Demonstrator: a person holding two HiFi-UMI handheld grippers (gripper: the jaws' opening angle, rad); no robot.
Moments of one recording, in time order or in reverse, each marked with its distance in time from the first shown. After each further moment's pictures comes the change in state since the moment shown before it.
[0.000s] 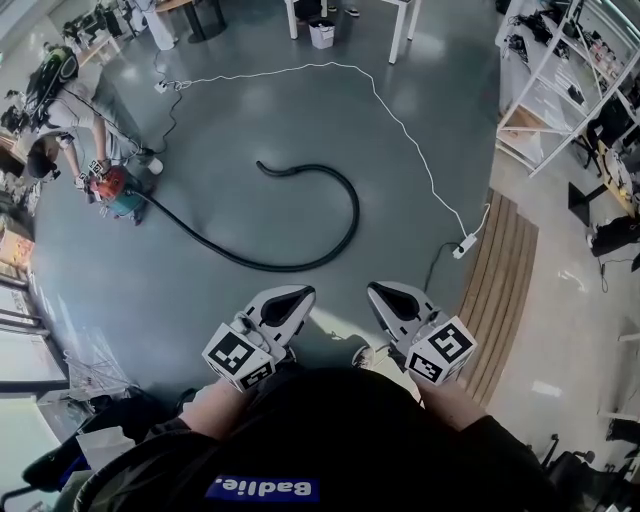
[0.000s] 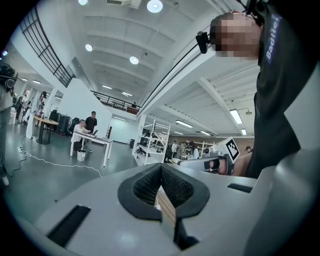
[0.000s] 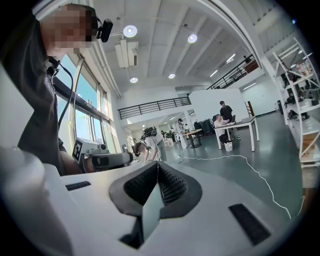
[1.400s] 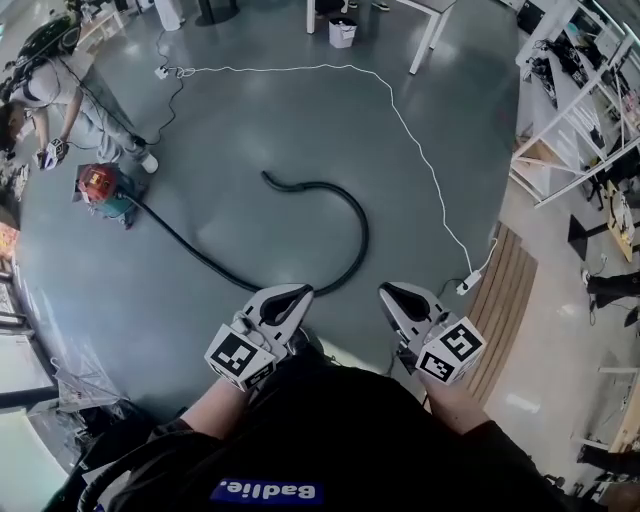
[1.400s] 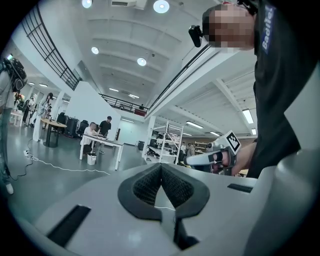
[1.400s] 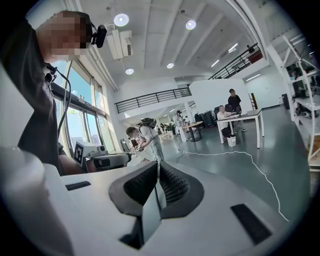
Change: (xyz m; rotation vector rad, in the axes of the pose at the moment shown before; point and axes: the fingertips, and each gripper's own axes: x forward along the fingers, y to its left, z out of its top) left arm 0.042 0.241 0.027 -0.005 -0.022 0.074; right arm 0.206 -0.114 0.045 0.017 0.097 0.019
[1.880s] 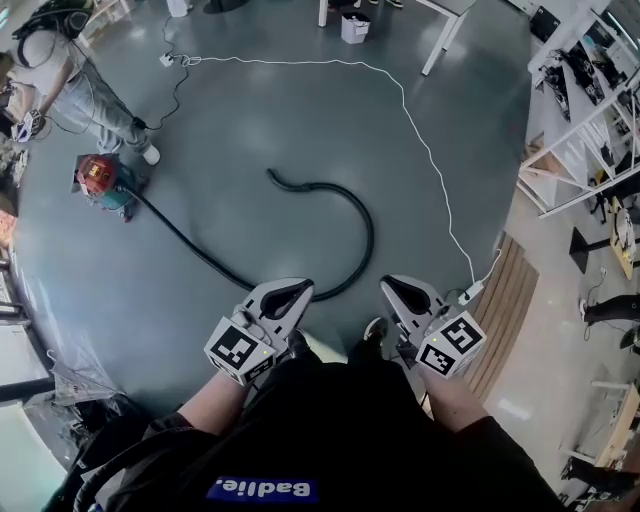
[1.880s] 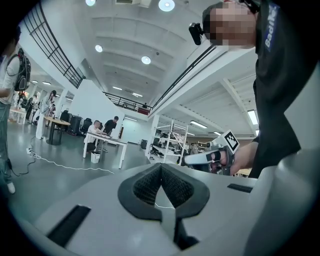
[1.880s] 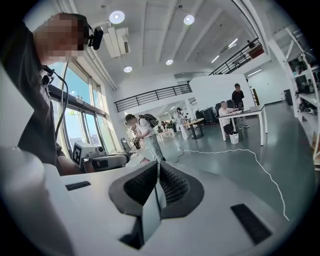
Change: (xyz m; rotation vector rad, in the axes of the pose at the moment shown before) left arm 0.030 0.062 0.003 -0.024 0.013 0.030; right arm 0.058 -0.048 0.017 0.019 0.027 0.023
